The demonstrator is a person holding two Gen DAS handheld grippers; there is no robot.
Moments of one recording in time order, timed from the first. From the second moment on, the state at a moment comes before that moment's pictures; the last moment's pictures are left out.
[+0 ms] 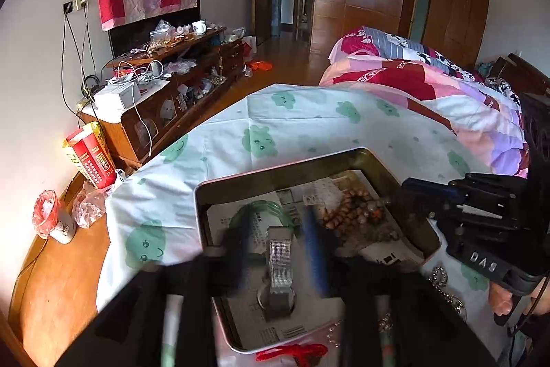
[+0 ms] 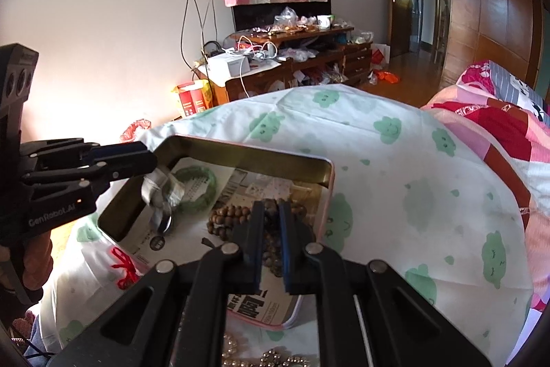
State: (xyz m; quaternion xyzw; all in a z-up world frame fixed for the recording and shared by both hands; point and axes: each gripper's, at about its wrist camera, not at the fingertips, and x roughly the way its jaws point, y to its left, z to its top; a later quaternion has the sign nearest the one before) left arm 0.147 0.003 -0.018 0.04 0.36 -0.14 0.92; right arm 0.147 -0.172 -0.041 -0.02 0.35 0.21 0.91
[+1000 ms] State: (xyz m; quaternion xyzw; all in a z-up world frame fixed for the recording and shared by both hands) left arm 0.058 0.021 -0.041 0.00 0.38 -0.05 0.92; right arm 0.072 -0.197 -0.048 0.01 0.35 0.19 0.92
